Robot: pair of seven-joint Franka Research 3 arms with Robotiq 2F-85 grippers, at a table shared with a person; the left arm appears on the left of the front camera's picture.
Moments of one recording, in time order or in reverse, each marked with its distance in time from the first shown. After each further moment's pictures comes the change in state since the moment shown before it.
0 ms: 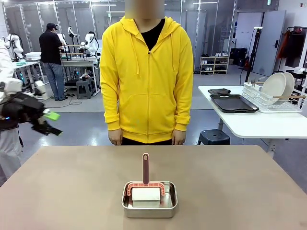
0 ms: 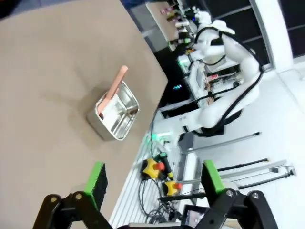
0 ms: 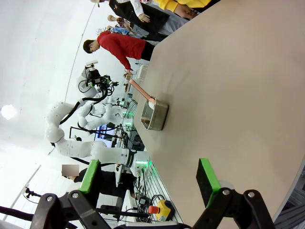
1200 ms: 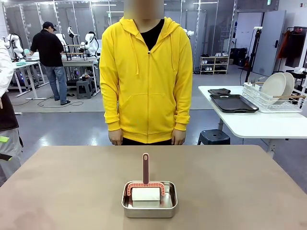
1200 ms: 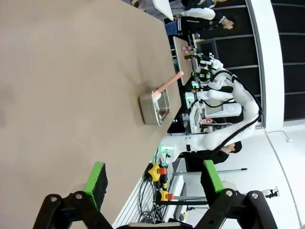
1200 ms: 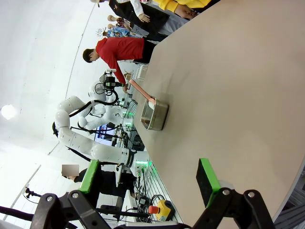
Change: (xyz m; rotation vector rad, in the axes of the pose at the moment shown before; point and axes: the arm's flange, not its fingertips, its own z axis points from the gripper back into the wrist) left arm -0.100 0.115 0.134 0.059 -0.177 0.287; right arm 0.000 0.000 0.000 0.000 0.000 0.000
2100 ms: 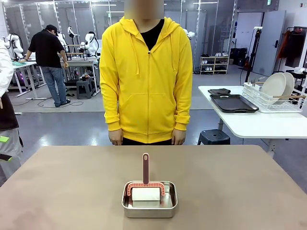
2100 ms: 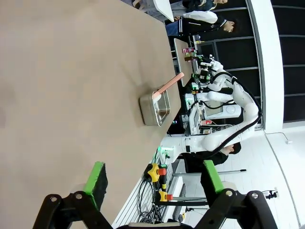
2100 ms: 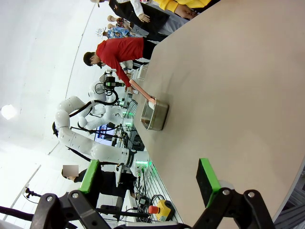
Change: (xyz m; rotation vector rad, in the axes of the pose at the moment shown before) left arm -0.003 0.001 0.002 -0.008 -0.003 0.004; right arm 0.000 0.000 0.000 0.000 0.000 0.000
